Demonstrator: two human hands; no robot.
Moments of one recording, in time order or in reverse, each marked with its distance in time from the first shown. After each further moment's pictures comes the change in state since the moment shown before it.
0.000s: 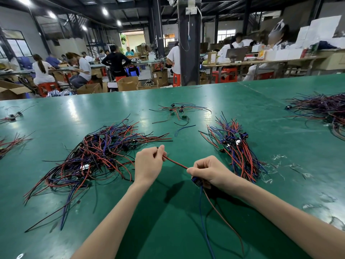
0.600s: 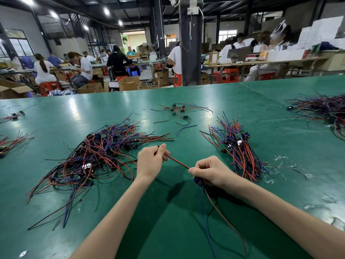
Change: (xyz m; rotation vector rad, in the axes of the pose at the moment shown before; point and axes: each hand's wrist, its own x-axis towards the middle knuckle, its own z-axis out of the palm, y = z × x) left_hand 0.003 0.003 -0.001 -0.124 -0.041 -0.028; right_hand 0.003 0.004 -0.001 -0.003 -0.003 -0.015
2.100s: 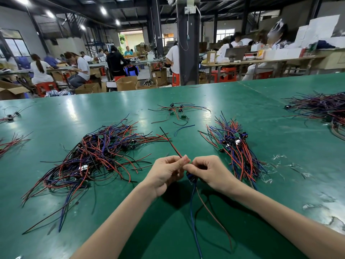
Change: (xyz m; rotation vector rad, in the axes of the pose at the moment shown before) left_hand -0.029 0.025 0.020 -0.814 -0.457 -0.518; right_hand -0.003 -0.004 0.004 -0.284 0.150 -0.259
